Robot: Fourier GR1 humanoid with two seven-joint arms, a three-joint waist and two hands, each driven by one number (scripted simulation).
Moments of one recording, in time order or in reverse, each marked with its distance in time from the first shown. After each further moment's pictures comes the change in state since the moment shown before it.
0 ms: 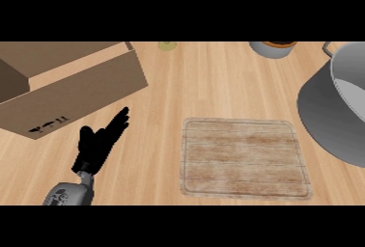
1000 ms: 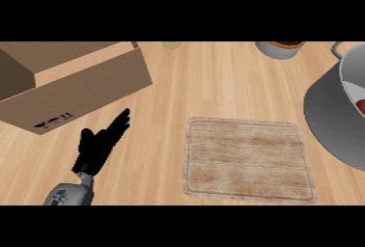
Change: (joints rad) left arm 0.005 0.001 0.001 0.013 -0.008 -0.029 -0.027; right arm -0.579 -0.032 0.234 0.859 0.217 0.324 0.180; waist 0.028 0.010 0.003
